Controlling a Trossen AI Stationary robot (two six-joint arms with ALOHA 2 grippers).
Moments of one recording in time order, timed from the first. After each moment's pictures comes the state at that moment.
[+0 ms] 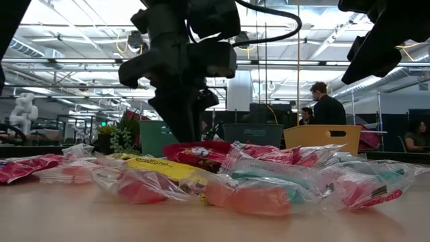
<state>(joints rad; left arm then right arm) -0.15 1.97 1.35 -0.64 0.11 0.16 0.58 1.25 0.74 -0.36 0.39 0.78</state>
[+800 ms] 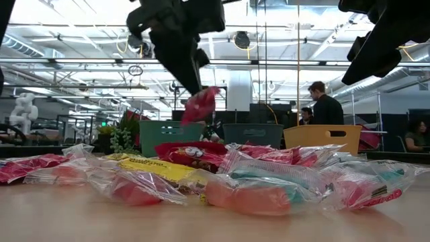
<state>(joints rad) -0.12 1.77 1.35 -0.69 0.04 0.11 0.58 1.25 0.74 -0.37 0.39 0.77</state>
